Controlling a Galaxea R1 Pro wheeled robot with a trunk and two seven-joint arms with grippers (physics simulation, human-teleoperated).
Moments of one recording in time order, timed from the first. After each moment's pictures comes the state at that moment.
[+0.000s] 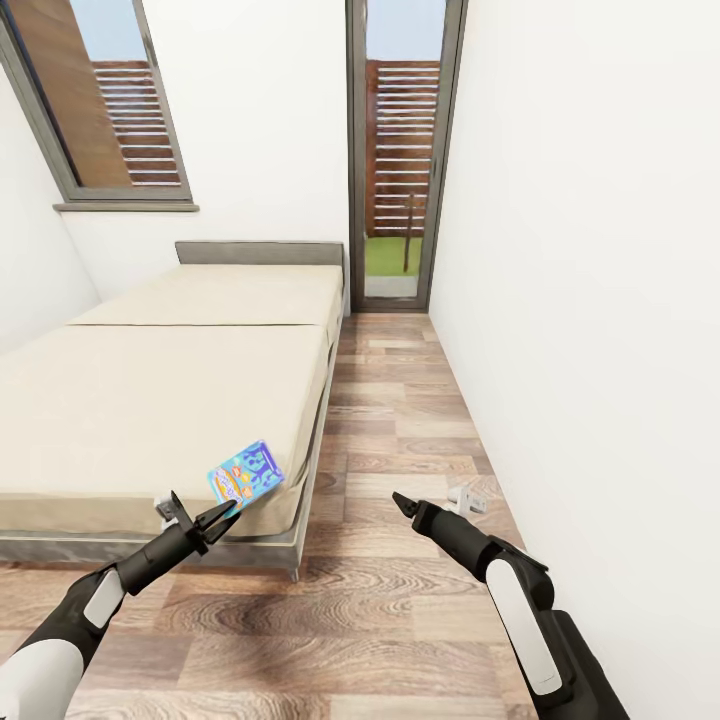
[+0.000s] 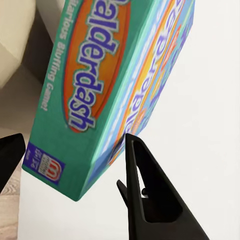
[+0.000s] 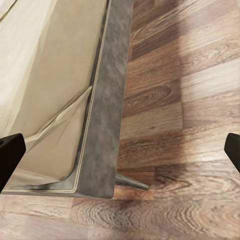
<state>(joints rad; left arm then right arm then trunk) -0.65 0.23 0.43 -0.44 0.43 0.74 -1.28 -0.32 0.06 0.09 -1.43 -0.62 0.59 0.03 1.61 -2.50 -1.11</state>
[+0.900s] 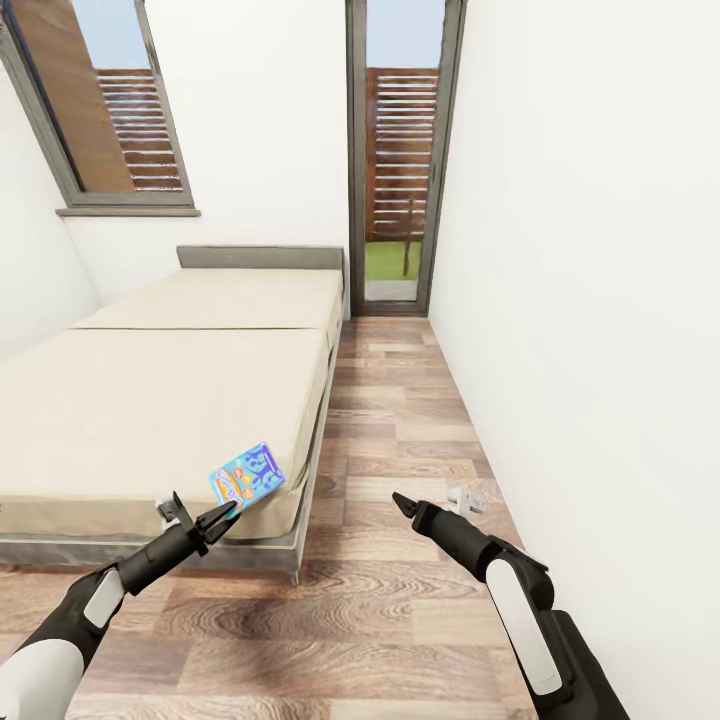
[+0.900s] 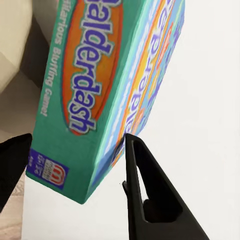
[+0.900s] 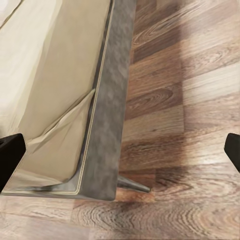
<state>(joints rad) -0.65 0.23 0.43 -0.44 0.43 0.74 -1.25 -0.32 0.06 0.09 -1.43 -0.62 0.59 0.03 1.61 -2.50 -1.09</state>
